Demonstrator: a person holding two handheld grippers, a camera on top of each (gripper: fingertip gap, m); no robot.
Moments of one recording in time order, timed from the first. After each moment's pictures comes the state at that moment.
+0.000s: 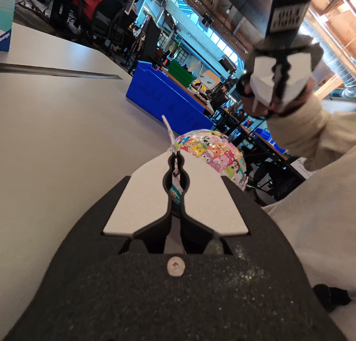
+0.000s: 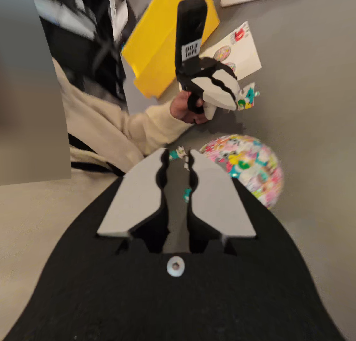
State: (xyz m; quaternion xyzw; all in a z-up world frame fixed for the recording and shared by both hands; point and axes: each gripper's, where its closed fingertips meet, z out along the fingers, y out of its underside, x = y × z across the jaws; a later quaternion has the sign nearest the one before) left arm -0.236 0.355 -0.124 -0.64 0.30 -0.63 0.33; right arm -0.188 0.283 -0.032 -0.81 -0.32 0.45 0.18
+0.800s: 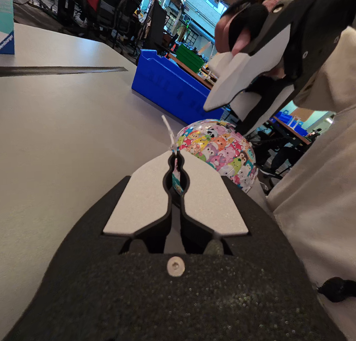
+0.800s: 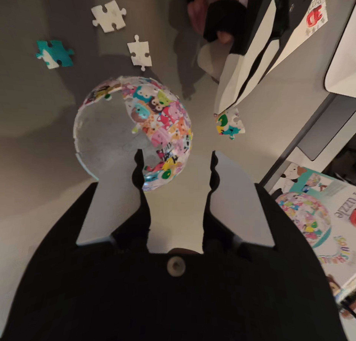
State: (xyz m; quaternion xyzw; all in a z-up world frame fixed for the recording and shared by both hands) left arm -0.233 0.351 -0.131 -0.65 0.34 -0.59 0.34; right arm -0.186 0.317 -0.107 -0.50 -0.85 0.00 0.17
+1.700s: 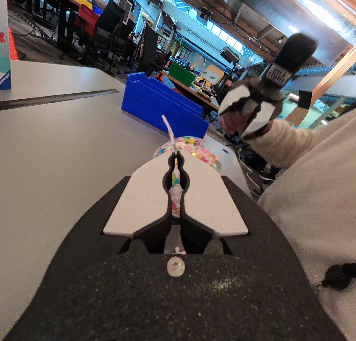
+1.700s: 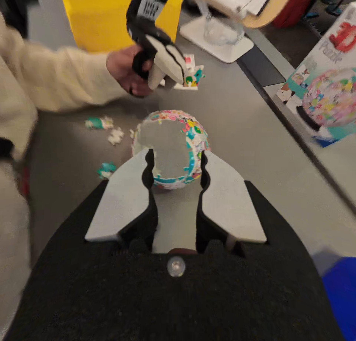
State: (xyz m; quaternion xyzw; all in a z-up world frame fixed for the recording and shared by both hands) left arm -0.237 0.335 -0.092 -0.62 0.35 -0.60 0.37; right arm -0.126 0.265 -0.063 -0.74 -0.47 0.23 0.43
